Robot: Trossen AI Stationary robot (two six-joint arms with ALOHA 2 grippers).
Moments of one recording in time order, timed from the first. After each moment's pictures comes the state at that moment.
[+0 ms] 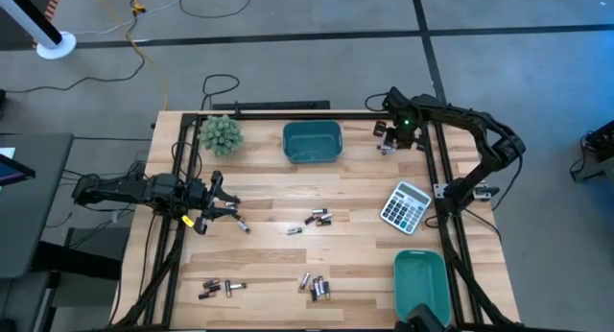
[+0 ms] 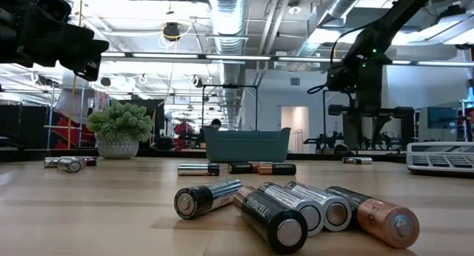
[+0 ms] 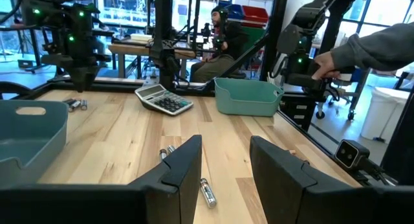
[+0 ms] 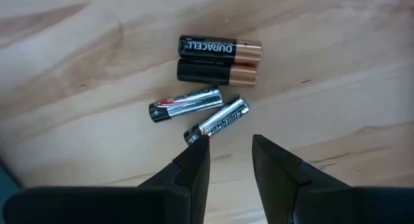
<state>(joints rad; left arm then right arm) -0.11 0.02 0.03 0.01 0.03 -0.08 -0.94 1.58 0.98 -0.87 -0.05 0.98</state>
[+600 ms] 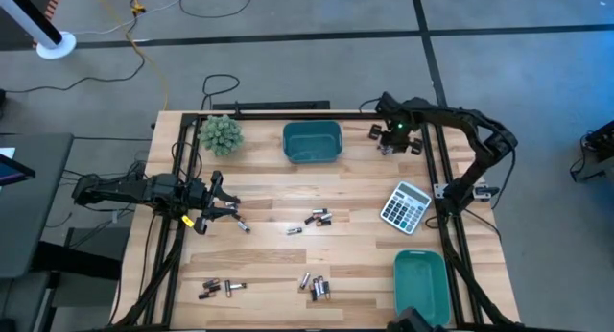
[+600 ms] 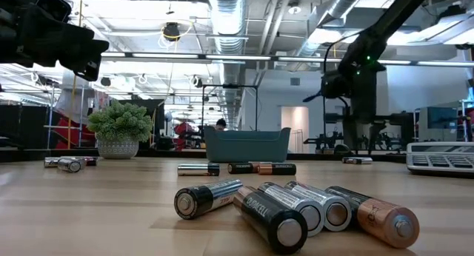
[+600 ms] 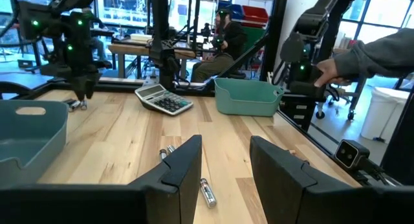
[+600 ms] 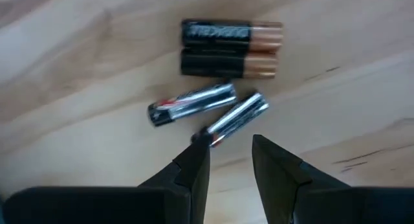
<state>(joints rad) -0.11 0.02 0.03 0.01 0.03 -0.08 -0.88 1.65 0.98 -0.82 -0.05 1.05</state>
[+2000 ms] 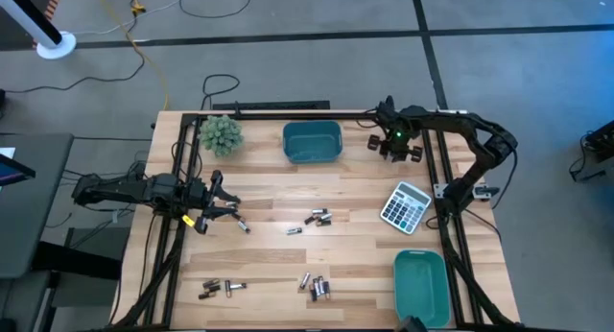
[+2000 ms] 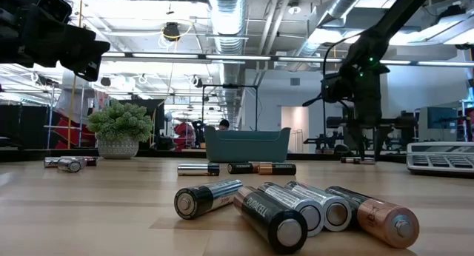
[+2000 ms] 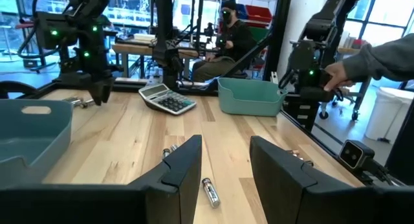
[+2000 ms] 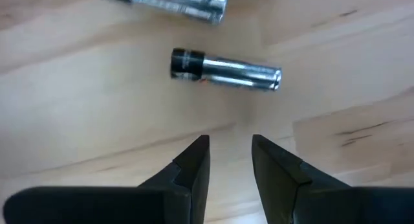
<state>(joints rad) -0.11 0.02 0.03 0.01 0.02 -0.08 -0.84 1.63 0.91 -0.83 -0.07 1.04</state>
